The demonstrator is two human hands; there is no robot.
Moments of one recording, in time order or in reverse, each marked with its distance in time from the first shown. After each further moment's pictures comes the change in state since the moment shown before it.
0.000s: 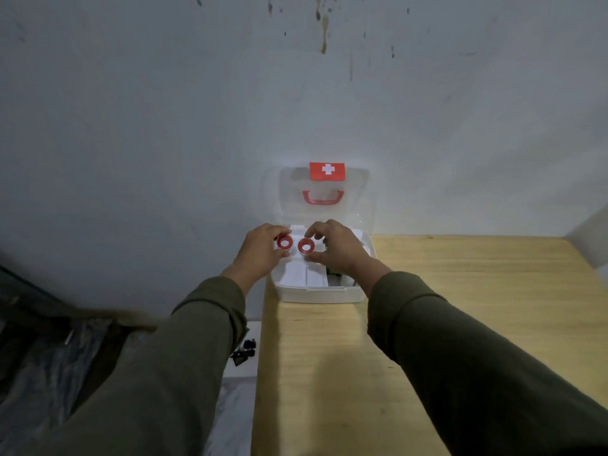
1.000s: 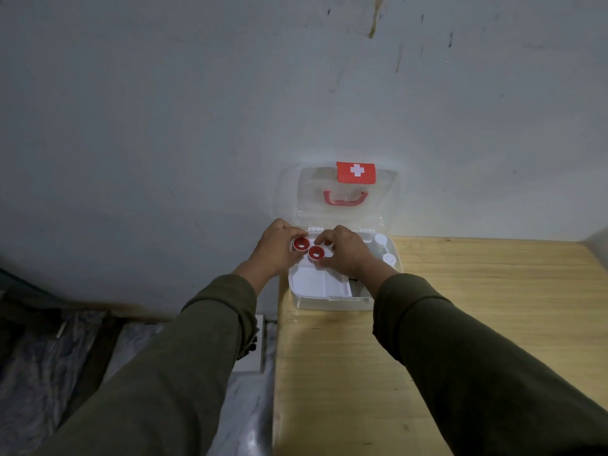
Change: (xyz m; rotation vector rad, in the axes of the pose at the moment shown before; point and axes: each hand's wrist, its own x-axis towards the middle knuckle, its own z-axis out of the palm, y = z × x) left_hand 0.033 -0.027 0.004 -0.015 -0.123 0.017; right_hand 0.034 -0.003 0.026 -0.070 -0.124 0.124
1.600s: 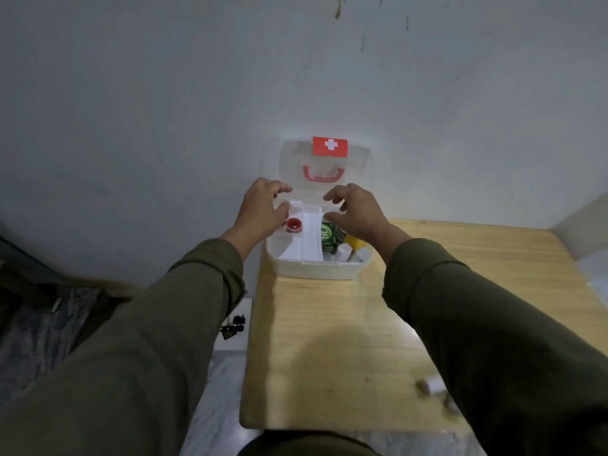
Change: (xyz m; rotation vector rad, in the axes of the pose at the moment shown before) left_hand -0.029 0.044 -0.006 -0.066 0.297 0.014; right_hand -0.047 0.028 -0.060 -0.059 0.214 -0.154
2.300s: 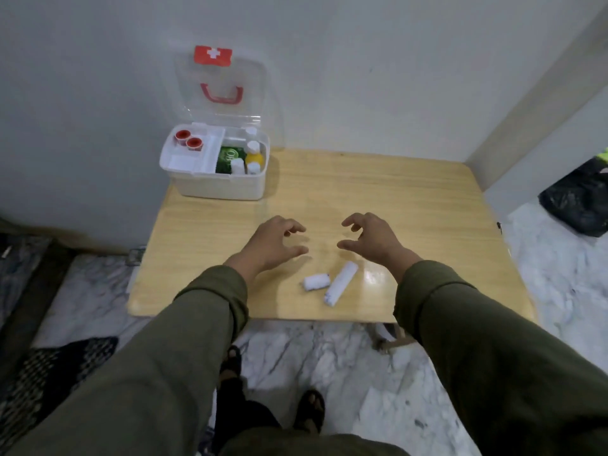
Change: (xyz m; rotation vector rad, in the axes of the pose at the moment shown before) left_hand -0.185 0.134 0.179 -0.013 -0.434 -0.040; right_hand -0.223 0.206 -0.043 0.021 -0.233 0.238
